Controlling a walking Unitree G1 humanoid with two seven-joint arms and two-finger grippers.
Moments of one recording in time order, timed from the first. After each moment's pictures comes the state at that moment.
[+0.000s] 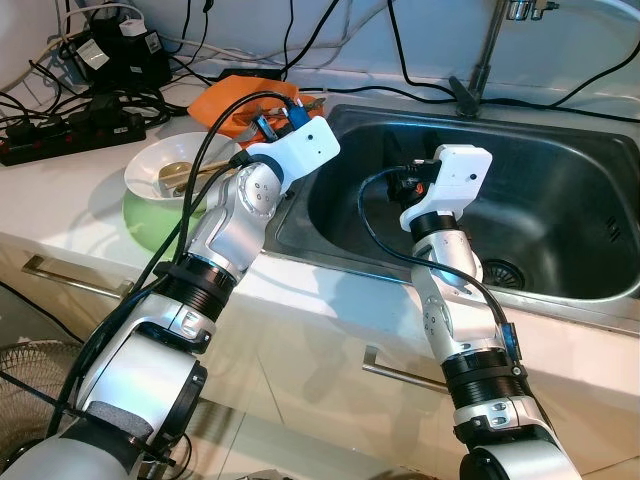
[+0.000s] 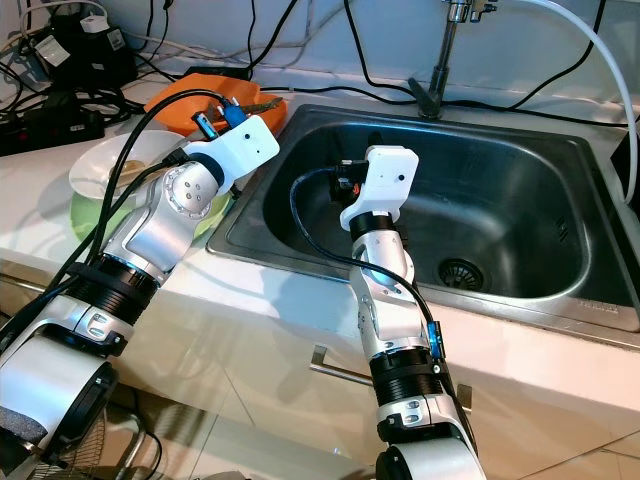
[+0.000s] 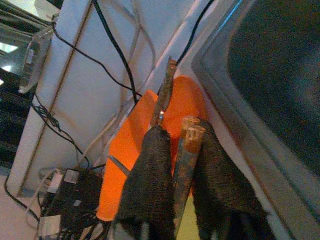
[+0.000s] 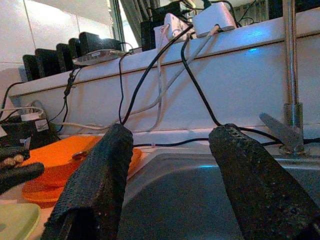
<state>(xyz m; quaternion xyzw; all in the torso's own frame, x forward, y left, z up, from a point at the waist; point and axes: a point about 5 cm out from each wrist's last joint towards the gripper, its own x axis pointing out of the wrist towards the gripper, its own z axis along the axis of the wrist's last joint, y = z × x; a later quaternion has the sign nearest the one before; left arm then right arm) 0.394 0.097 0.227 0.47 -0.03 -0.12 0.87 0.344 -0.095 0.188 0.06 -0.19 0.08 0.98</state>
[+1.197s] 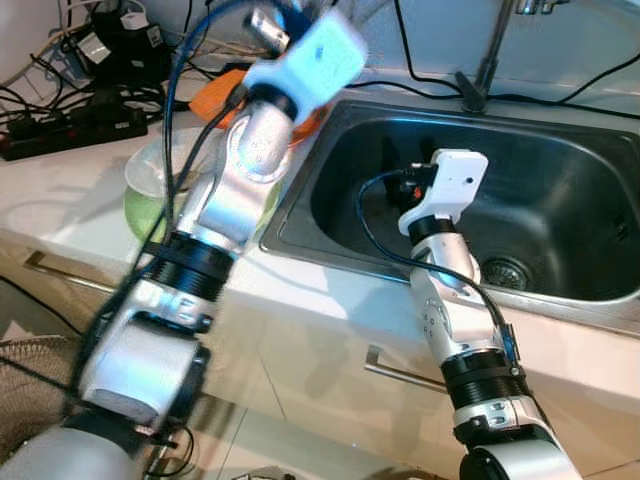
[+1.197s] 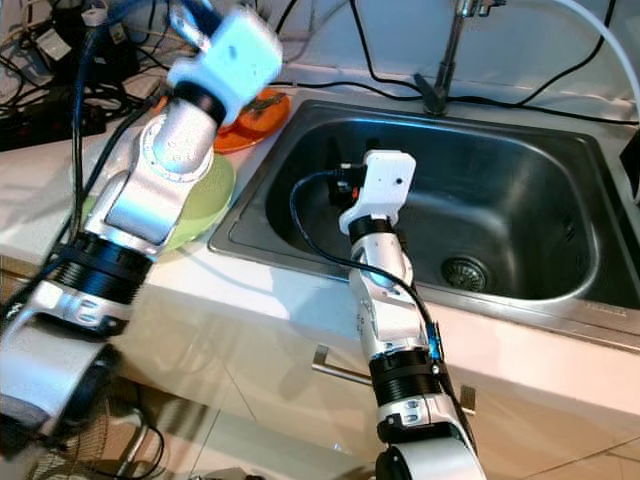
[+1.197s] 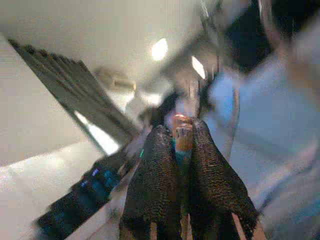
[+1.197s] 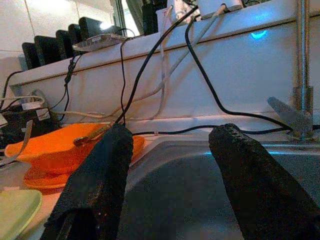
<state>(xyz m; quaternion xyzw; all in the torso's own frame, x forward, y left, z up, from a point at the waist) 0.364 0.067 0.326 0.29 -0.34 -0.10 0.89 0.345 -0.094 0.182 0.06 -0.18 0.08 0.98</state>
